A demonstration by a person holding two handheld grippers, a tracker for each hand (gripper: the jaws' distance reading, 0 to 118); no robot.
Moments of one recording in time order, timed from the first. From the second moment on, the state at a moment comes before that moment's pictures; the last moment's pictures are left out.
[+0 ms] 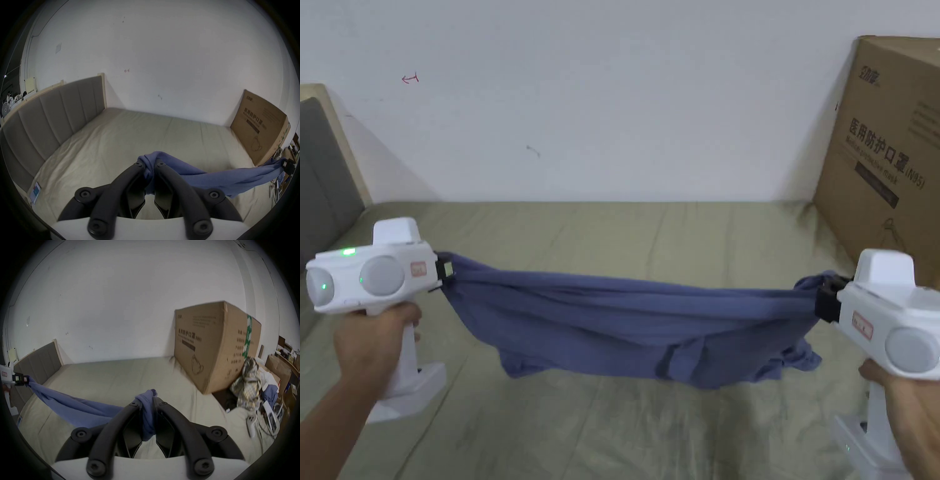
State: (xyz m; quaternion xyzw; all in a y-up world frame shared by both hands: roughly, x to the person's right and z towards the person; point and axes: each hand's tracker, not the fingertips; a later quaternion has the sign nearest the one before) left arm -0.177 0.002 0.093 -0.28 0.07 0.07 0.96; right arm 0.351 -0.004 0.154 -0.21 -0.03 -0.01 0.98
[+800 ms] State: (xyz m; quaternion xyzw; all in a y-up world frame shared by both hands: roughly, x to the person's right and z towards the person) left arm -0.182 -0.169 0.396 -0.44 0.07 0.03 0.90; right arm 0.375 -0.152 0.411 -0.39 -0.07 -0.05 0.92
